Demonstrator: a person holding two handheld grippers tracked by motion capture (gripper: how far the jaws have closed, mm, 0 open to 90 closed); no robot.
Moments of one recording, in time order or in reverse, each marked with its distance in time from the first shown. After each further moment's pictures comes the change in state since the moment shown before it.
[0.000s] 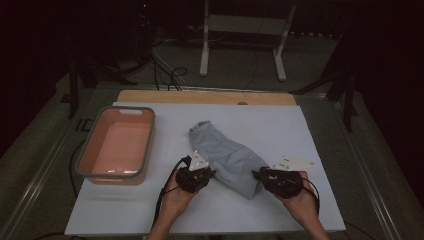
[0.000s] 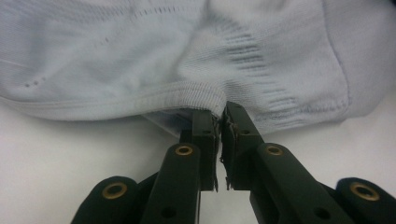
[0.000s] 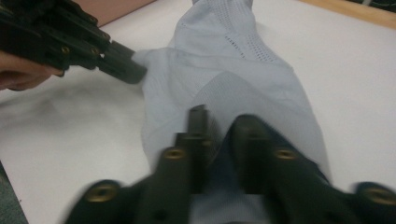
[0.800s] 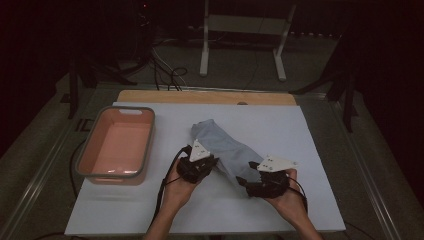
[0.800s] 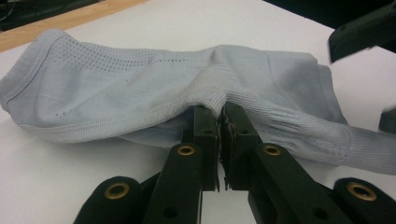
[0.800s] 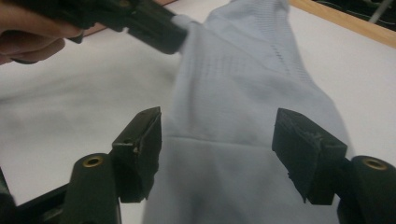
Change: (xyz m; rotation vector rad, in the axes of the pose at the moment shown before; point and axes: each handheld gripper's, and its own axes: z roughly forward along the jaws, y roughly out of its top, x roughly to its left) left arm -0.002 0.029 -0.007 -0.065 0.026 0.020; right arm 0.027 0.015 0.025 0.017 0.011 -0.096
